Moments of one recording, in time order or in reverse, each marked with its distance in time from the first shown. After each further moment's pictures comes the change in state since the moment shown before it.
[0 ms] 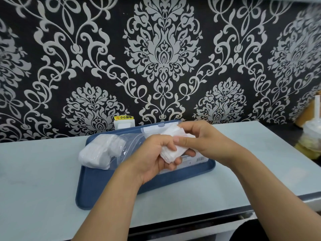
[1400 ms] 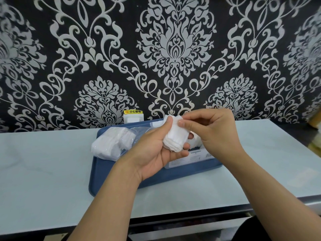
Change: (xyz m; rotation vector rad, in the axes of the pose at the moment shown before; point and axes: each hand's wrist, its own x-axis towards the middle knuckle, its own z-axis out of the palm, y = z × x) left_hand -0.018 0.003 -0.014 -0.208 0.042 0.105; right_hand 0.008 -0.008 0.028 0.001 0.515 -0.319
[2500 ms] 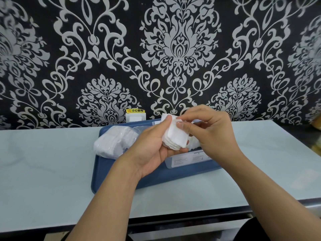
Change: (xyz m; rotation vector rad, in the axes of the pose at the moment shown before) left_hand -0.003 0.005 -0.004 0.002 0.105 0.052; right_hand 0.001 0.012 0.010 -0.038 -0.066 -0.060
